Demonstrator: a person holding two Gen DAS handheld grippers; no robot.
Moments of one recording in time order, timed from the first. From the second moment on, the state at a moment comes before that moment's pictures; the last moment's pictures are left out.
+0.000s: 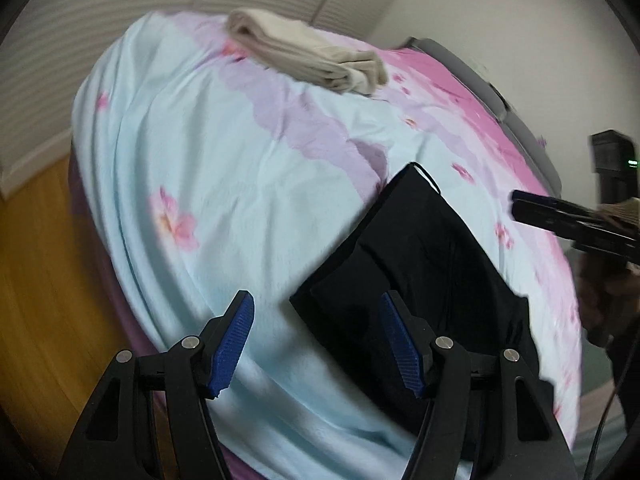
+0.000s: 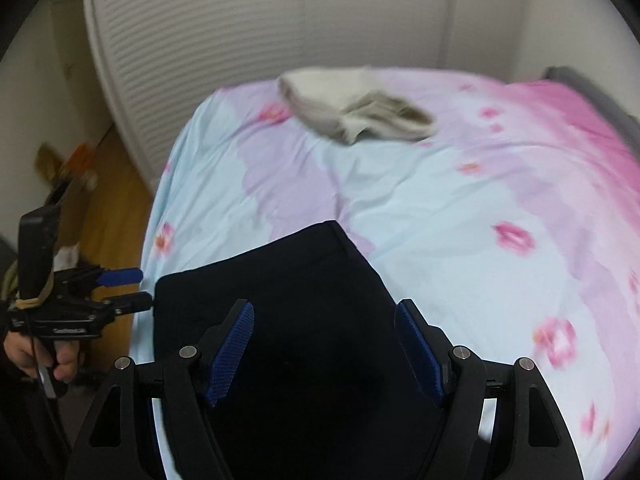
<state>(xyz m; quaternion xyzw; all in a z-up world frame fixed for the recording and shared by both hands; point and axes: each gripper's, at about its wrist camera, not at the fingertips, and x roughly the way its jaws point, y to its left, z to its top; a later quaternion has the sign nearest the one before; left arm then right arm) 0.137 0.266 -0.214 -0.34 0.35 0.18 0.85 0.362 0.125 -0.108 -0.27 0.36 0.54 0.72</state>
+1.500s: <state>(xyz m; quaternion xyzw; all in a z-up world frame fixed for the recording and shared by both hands) 0.144 0.184 -0.136 -0.26 0.25 0.12 0.93 0.402 0.162 -0.085 -0.32 0.38 0.67 0.55</state>
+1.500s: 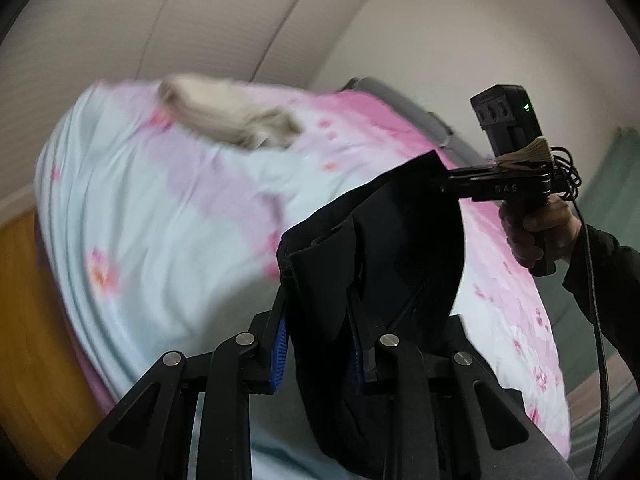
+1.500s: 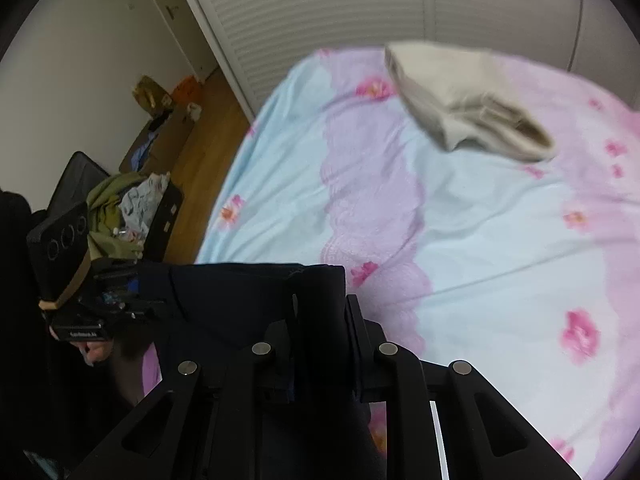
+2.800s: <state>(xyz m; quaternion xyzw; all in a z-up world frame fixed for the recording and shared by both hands) 0.181 -0.197 -0.181 -0.01 0.40 -0.14 0.91 0.386 -0.391 -0.226 -0.01 0.43 0.50 0.75</state>
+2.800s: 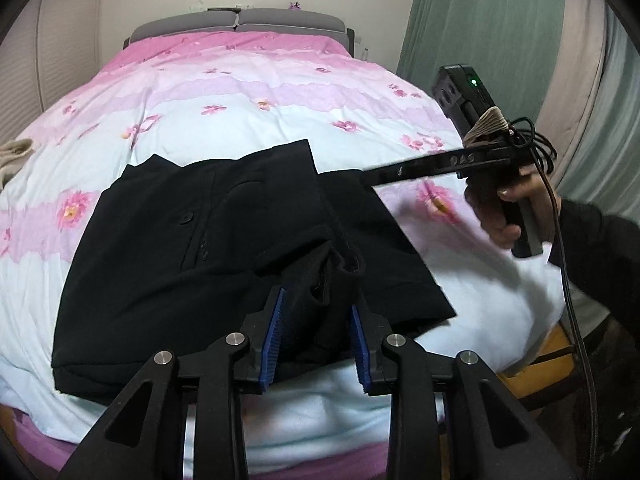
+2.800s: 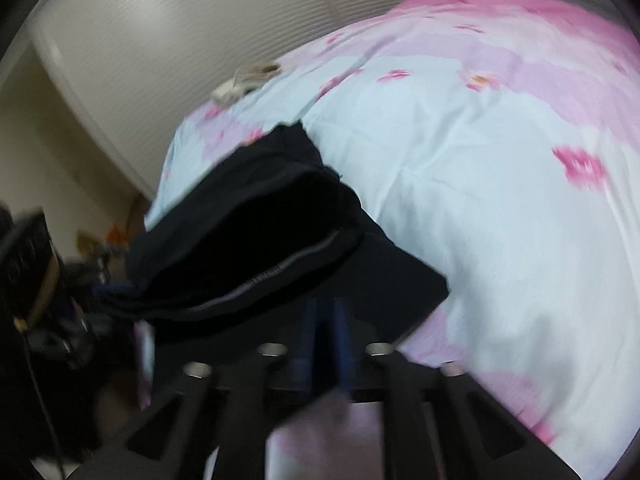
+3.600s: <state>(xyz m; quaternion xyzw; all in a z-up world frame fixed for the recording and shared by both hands) 0.217 -0.056 -0.153 0.01 0.37 -0.11 0.92 0.299 -0.332 -0.250 0.27 0.55 0.29 0.74</state>
